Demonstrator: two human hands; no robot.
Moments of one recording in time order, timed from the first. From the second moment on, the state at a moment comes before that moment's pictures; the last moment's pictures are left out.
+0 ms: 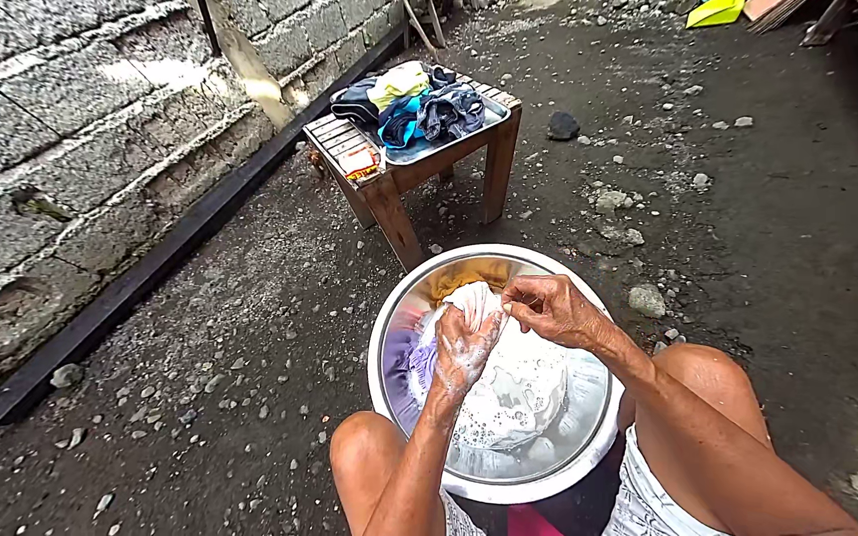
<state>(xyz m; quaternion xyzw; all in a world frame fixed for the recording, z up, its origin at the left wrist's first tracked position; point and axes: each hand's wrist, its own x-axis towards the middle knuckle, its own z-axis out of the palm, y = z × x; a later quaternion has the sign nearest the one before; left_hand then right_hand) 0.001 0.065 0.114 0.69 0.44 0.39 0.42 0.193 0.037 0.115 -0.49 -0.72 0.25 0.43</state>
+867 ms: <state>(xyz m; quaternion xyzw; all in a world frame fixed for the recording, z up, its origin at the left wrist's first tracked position) 0.000 0.057 0.114 0.76 0.42 0.37 0.31 0.178 0.037 0.123 -0.53 -0.56 0.43 0.47</state>
